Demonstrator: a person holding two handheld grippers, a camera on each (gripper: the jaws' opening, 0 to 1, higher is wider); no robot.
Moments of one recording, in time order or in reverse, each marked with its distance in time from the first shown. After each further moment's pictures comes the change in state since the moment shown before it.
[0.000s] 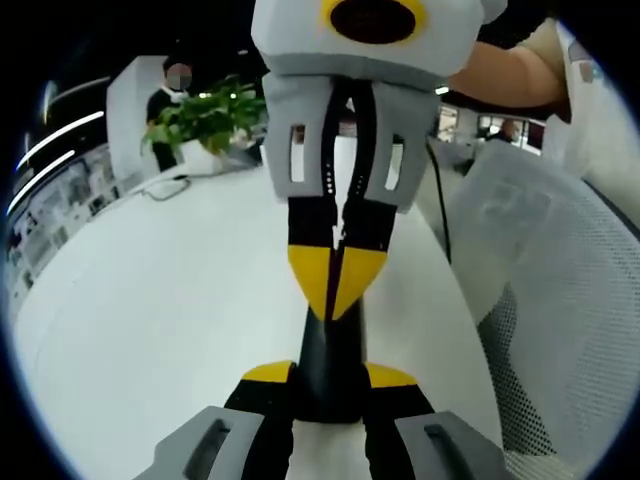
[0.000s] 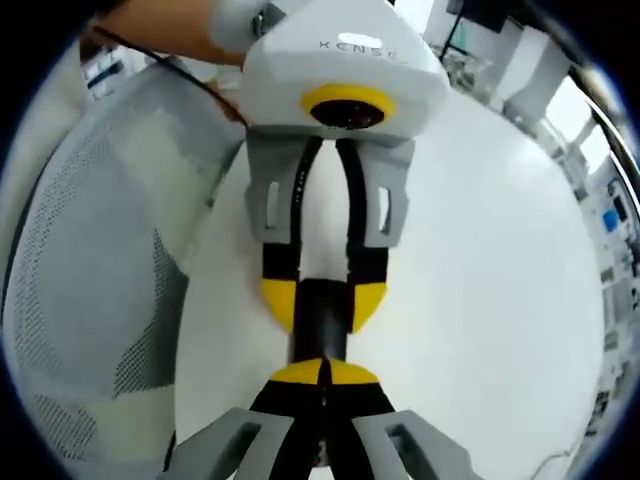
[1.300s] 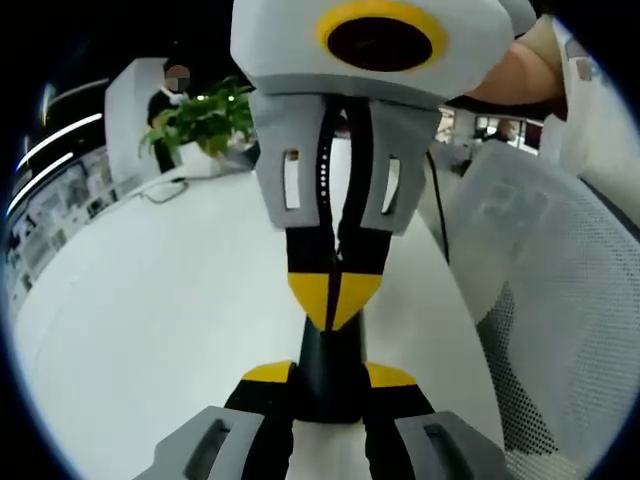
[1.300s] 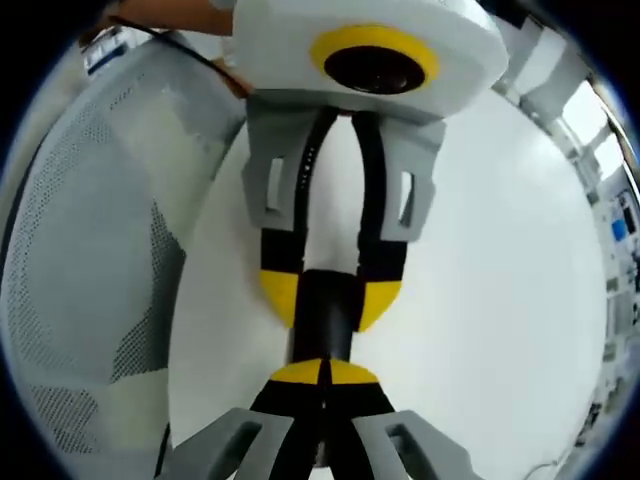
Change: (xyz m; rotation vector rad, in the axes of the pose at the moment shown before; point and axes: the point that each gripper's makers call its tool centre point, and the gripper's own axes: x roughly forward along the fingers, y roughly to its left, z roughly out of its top) left arm 0.000 0.000 0.000 0.007 -0.010 -0.008; right arm 0.016 0.004 -0.005 -0.043 0.109 0.032
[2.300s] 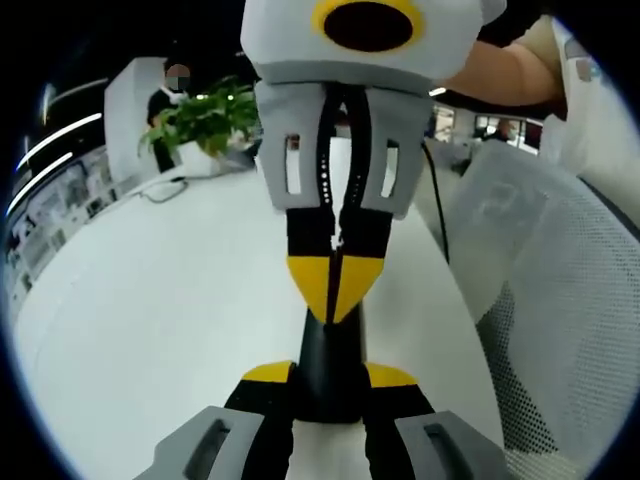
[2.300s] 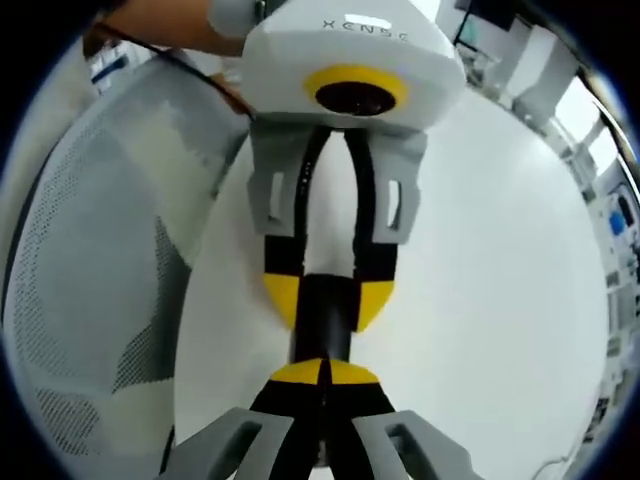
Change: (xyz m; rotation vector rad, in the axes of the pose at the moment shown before) left arm 0.000 0.000 0.000 0.000 0.002 -0.001; right arm -0.005 -0.001 0.000 0.023 -0.065 0.006
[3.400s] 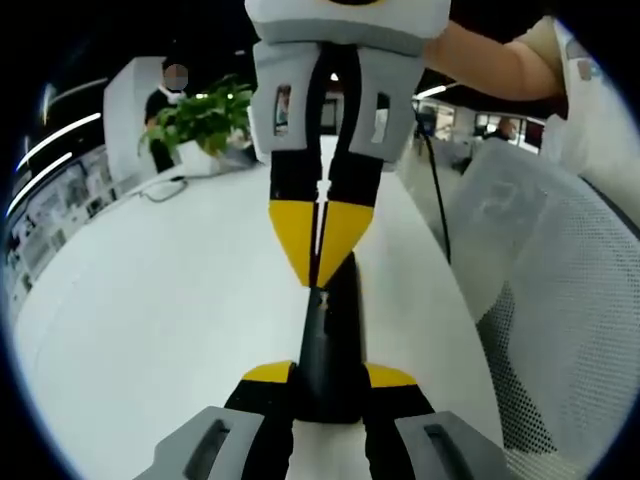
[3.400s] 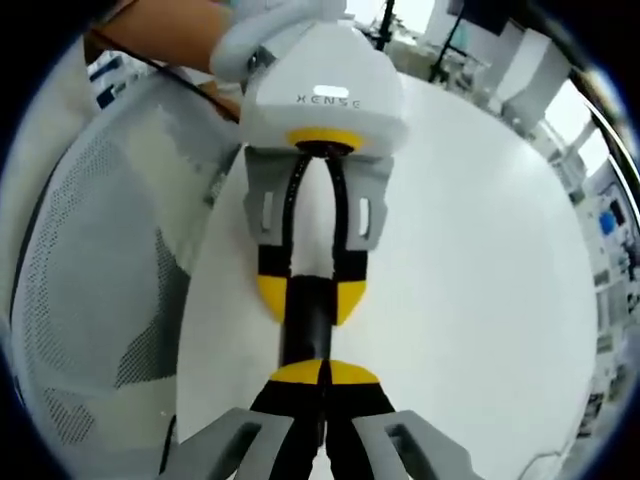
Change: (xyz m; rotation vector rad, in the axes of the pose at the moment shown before) left arm 0.000 0.000 -0.001 0.002 0.009 0.001; right arm -0.028 -0.010 0.002 0.004 -0.016 -0.052
